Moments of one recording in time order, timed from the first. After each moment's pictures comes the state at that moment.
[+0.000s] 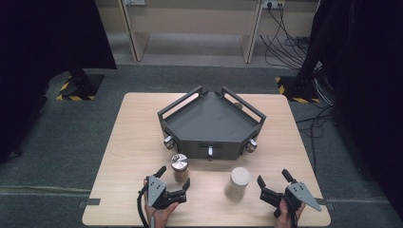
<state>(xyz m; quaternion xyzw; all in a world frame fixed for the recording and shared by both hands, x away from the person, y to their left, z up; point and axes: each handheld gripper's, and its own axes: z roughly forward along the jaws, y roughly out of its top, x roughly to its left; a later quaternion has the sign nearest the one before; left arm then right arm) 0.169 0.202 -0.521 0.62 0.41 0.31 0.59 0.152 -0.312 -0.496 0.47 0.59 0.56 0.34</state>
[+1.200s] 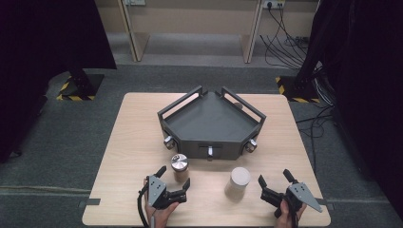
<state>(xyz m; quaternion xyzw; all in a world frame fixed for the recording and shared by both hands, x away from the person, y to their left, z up) 0.170 0.201 -0.521 0.62 0.42 0.31 0.59 0.150 -0.311 -0.498 0.48 0.58 0.56 0.35</state>
